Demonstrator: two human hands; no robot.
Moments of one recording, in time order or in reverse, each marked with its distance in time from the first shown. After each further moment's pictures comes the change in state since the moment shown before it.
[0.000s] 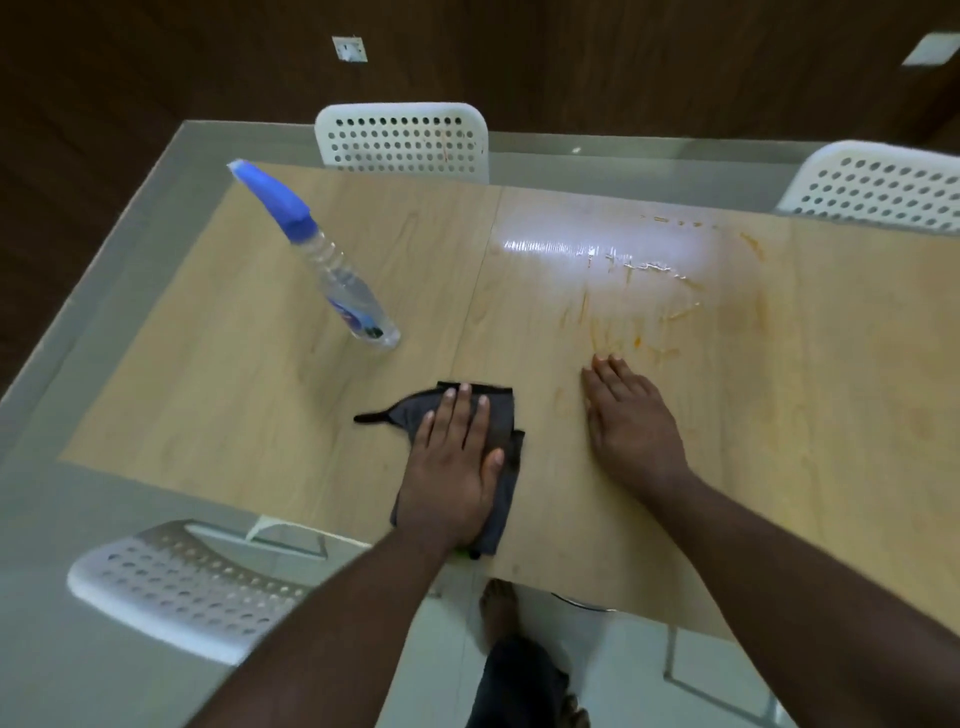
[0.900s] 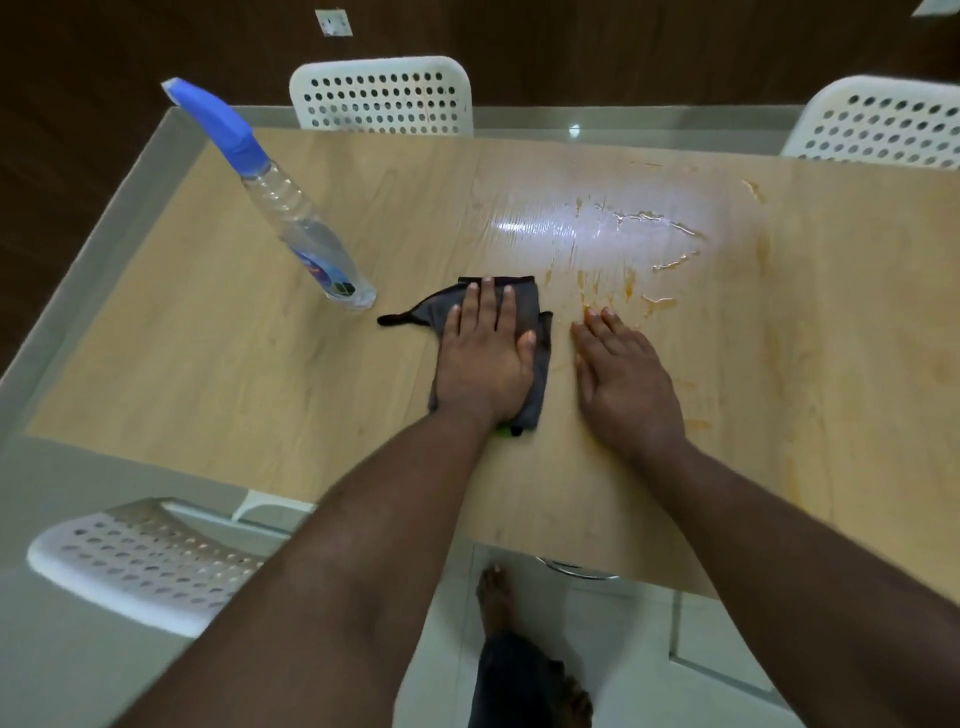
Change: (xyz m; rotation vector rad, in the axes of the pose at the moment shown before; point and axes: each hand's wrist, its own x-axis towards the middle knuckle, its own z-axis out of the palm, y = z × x) left_hand 0.095 0.050 0.006 0.010 0.052 -0.071; right_hand -0.003 0.012 0.032 0.097 0.196 -0.033
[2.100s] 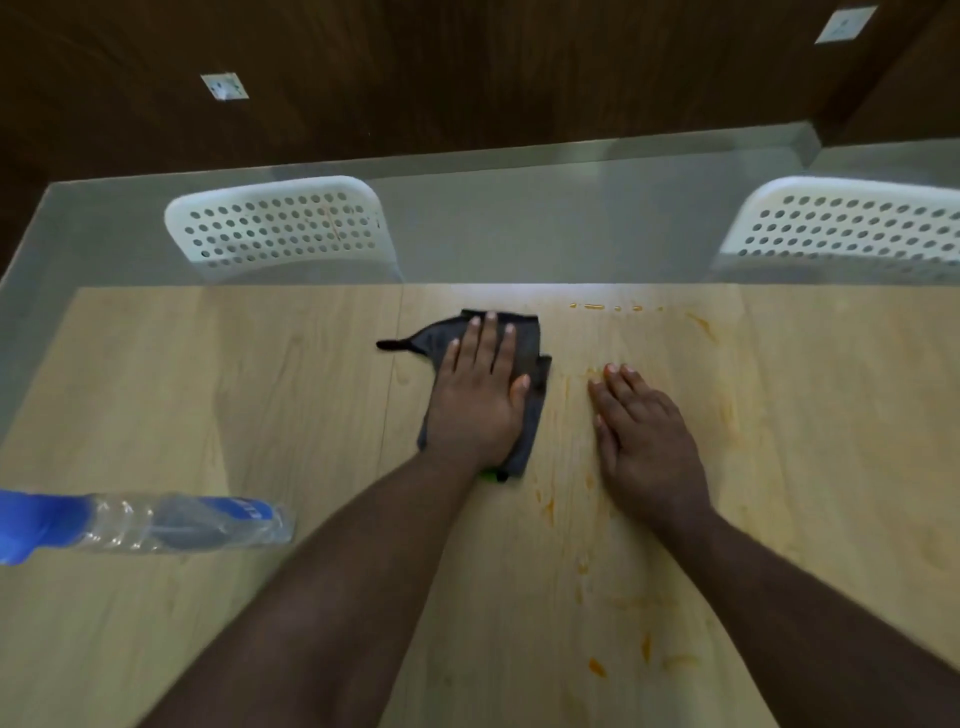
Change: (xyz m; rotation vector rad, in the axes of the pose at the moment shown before) left_hand 0.226 0.039 -0.021 0.005 -0.072 0.240; right_hand 0.140 0.105 -0.040 -0.008 -0.054 0.198
